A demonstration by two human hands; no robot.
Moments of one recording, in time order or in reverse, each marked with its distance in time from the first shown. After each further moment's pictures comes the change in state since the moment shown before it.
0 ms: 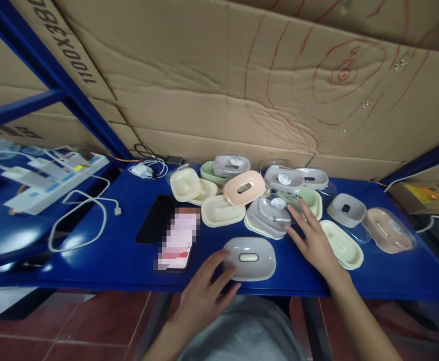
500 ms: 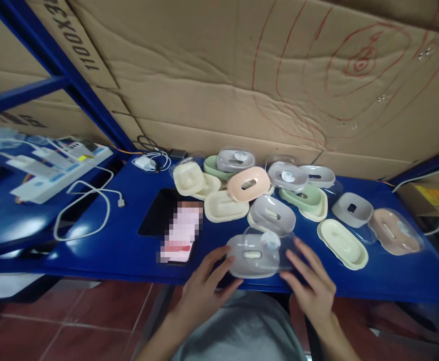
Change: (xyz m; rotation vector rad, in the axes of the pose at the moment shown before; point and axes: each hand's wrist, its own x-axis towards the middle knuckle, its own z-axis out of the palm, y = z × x) left_hand -0.004 -0.003 0.003 -0.098 0.080 -0.040; right_hand -0.069 -0.074 0.004 0.217 0.243 -0.036
